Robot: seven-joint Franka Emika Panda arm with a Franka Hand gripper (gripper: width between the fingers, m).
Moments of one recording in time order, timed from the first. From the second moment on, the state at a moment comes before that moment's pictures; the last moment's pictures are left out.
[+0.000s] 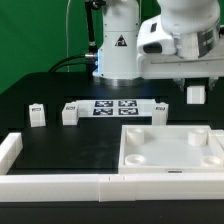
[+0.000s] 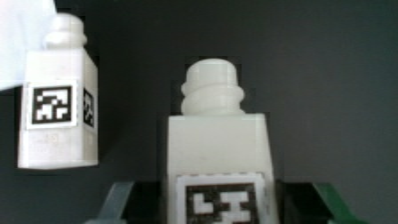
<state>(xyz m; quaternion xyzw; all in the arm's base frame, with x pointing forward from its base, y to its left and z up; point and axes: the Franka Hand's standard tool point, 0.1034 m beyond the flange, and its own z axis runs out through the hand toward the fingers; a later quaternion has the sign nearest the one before) 0.446 0.130 0.084 -0.96 0.14 0.21 0.09</state>
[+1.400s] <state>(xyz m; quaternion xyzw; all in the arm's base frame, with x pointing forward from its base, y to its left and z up) 0.519 0.119 0.098 -0.98 0.02 -0.16 0.07</state>
